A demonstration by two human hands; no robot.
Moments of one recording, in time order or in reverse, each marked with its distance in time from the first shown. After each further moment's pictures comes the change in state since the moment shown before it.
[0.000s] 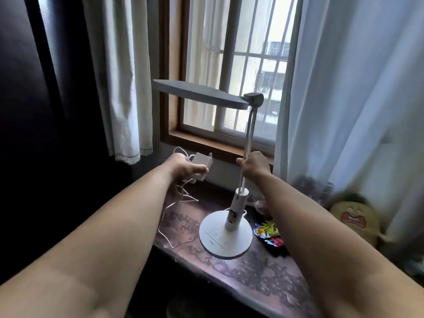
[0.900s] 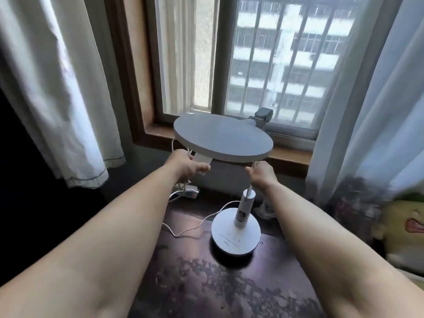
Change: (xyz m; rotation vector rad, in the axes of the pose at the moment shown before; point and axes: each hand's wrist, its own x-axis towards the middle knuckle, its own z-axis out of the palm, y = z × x) left_hand 0.359 -0.070 -0.028 0.074 -0.187 0.029; right_hand 0.245 0.028 0.170 -0.015 0.025 0.304
